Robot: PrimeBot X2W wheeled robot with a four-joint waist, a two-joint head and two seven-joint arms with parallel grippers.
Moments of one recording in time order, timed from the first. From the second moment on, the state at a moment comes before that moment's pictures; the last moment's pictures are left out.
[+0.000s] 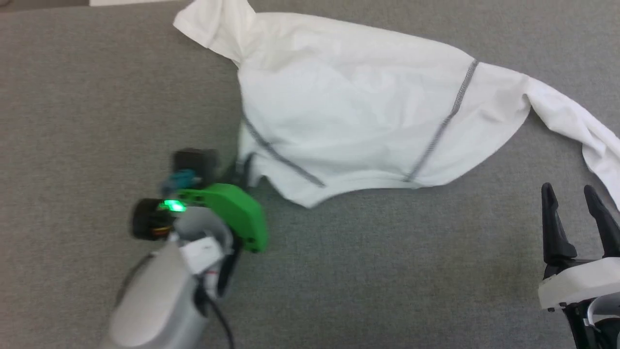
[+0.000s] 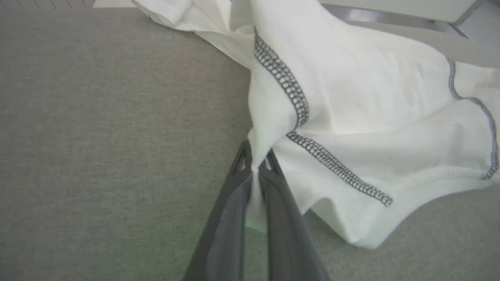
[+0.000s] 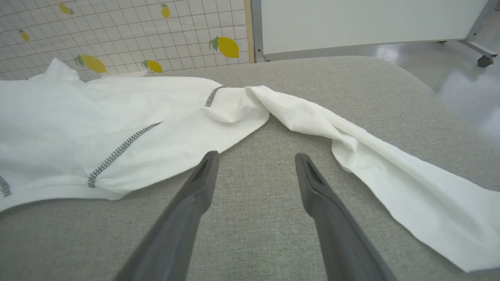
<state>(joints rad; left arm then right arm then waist) -0.42 0.25 -0.48 0.13 -0.51 0.23 0.17 0.02 -0.05 -0.21 -0.21 0.18 0.13 0.11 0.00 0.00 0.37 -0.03</state>
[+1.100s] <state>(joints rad) -0.38 0.13 -0.94 0.08 -0.52 0.03 0.38 0.06 -0.05 -0.19 -0.21 0.19 0.13 0.15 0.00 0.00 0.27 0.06</state>
